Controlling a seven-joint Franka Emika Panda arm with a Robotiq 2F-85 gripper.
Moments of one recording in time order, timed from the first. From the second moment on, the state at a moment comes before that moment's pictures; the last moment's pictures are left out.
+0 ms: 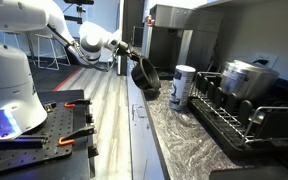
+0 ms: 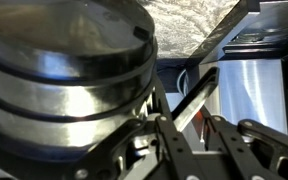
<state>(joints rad) -1.11 -1.16 1.99 -2.66 0.71 3.45 0.92</state>
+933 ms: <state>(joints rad) -1.25 -1.38 2.01 -2.52 0.70 3.45 1.01</state>
